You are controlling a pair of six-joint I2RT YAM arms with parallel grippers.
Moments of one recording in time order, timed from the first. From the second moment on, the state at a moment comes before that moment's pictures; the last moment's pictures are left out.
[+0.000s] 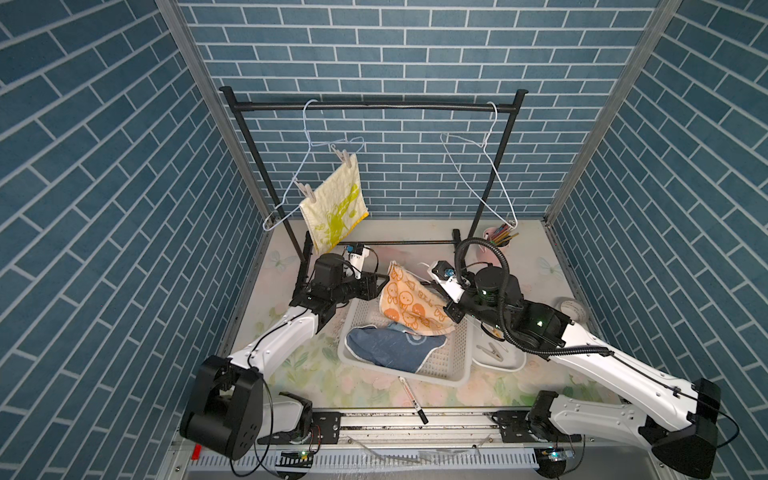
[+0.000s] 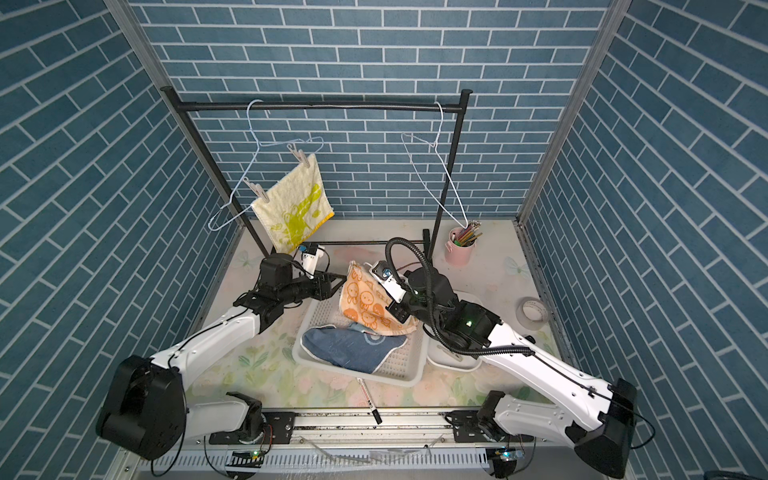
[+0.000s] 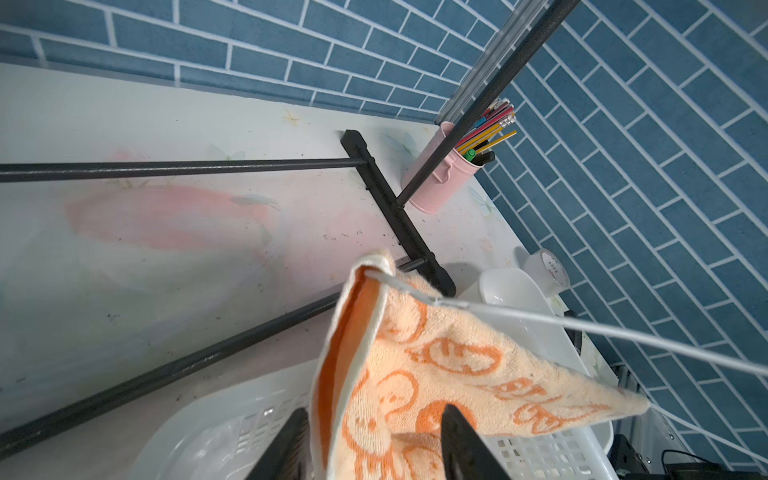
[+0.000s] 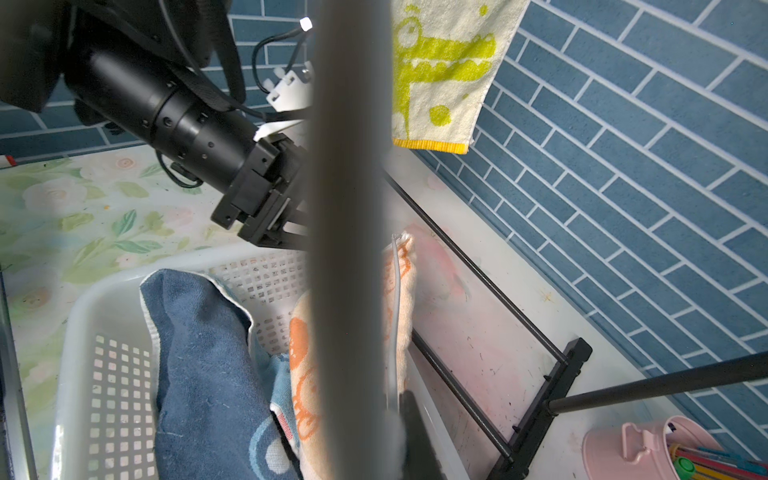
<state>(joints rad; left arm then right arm) -0.34 1.33 0.79 0.06 0.52 -0.32 0.96 1.08 1.03 -0.36 0.10 -0.22</state>
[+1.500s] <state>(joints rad) -0.39 1.15 0.89 -0.05 0.57 -0.11 0.96 1.08 1.04 -0.40 0.19 -0.18</state>
